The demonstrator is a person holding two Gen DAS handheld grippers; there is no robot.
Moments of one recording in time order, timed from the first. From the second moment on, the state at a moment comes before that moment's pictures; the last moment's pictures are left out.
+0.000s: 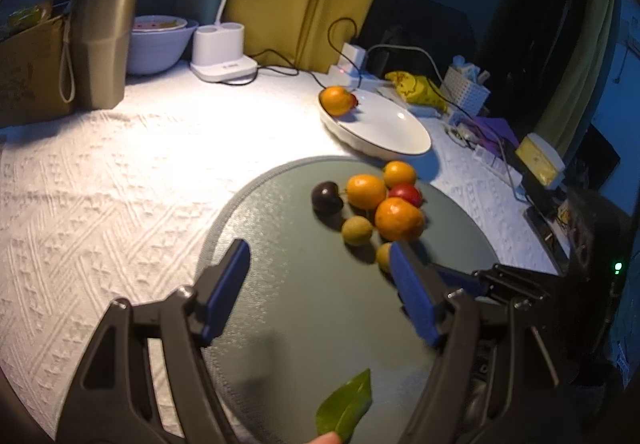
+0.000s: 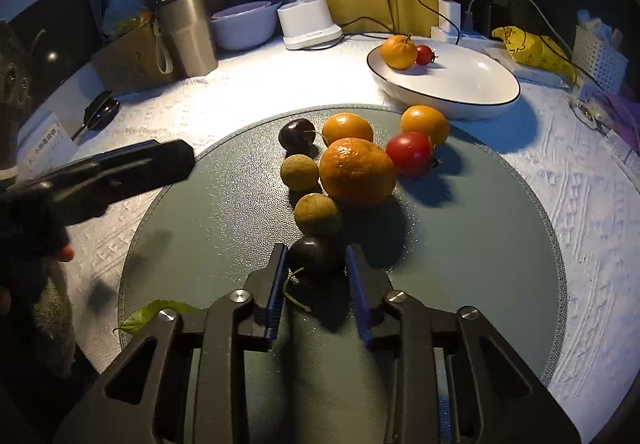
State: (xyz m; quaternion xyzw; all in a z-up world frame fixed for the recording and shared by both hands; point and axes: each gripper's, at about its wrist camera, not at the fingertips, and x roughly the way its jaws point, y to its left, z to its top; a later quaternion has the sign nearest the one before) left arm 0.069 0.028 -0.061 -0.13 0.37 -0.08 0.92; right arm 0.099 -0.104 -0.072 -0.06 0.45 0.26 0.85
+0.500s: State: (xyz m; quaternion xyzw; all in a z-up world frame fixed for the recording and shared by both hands) left arm 0.089 -0.022 -0.076 -0.08 0.41 -0.10 0.90; right arm 0.108 -0.152 -0.057 -0.04 0.42 0.23 0.88
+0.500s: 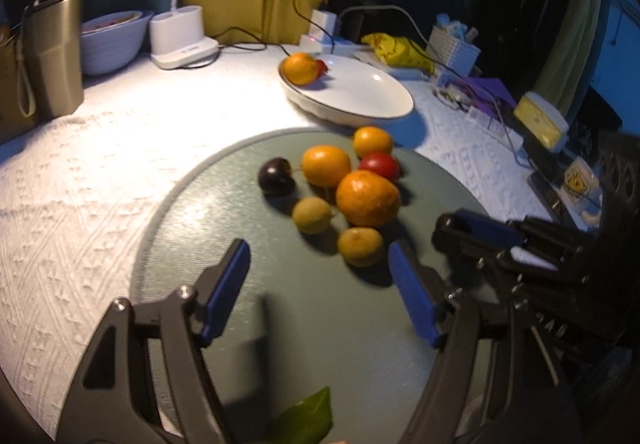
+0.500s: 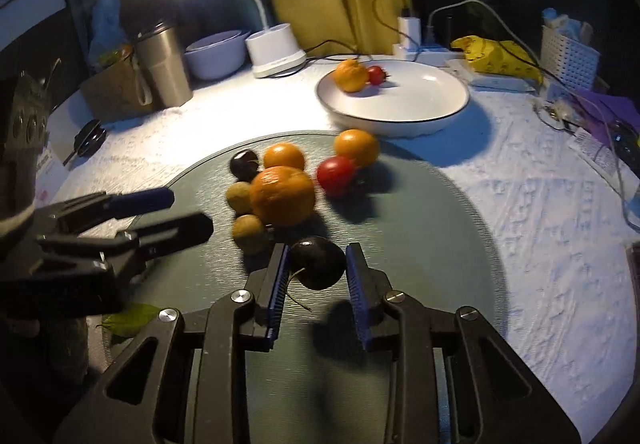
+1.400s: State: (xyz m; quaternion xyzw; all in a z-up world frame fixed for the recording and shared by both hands) left arm 0.105 -0.058 -0.084 -0.04 0.43 -0.11 0.89; right arm 0.118 -0.182 -0.045 -0.01 0.40 0.23 0.89
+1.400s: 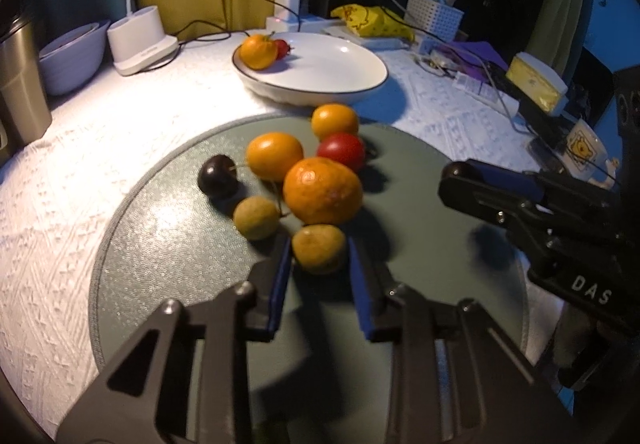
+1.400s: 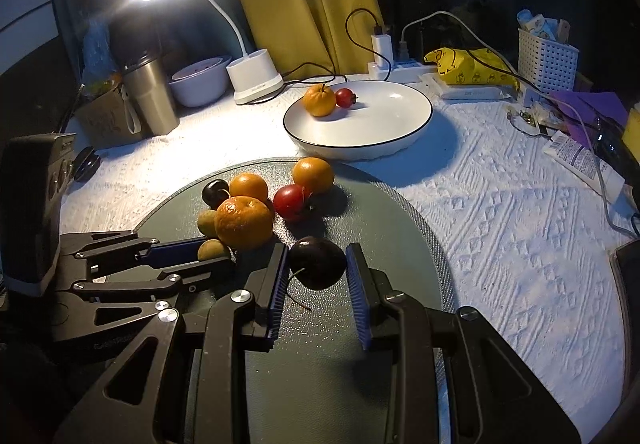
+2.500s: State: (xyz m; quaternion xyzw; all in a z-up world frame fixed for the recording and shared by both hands) left arm 0.158 -0.032 -0.034 -0.03 0.38 -0.12 0.92; right arm 0.182 -0.171 -0.021 -0.03 0.38 0.22 0.90
